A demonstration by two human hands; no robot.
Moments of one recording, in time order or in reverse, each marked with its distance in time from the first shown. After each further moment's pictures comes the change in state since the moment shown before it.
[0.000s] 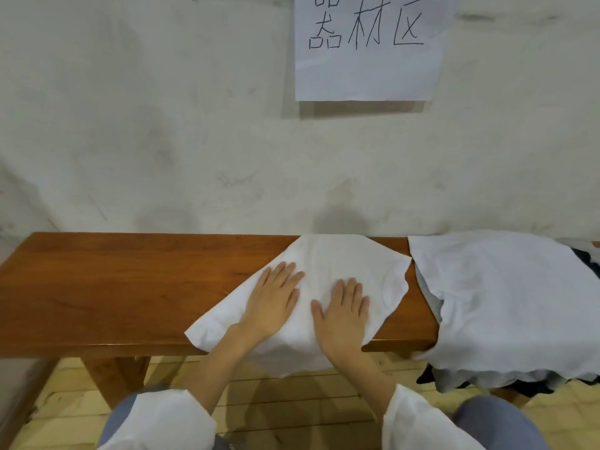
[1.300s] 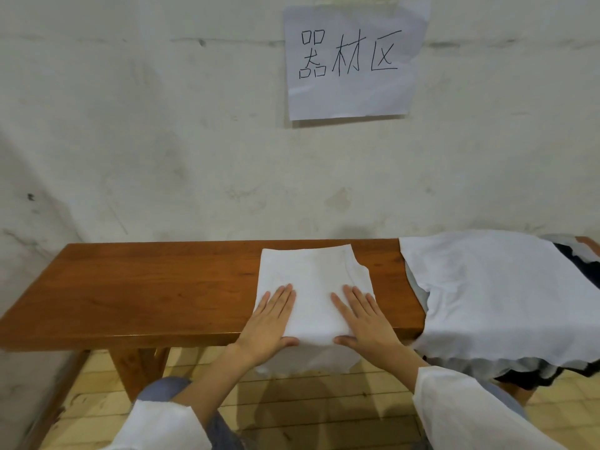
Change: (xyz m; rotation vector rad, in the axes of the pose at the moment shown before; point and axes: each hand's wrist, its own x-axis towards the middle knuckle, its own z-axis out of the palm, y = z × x) left_hand -0.059 0.009 0.001 0.263 -0.177 0.052; right_hand -0.006 0.092 -0.022 -0.229 -0.177 -0.590
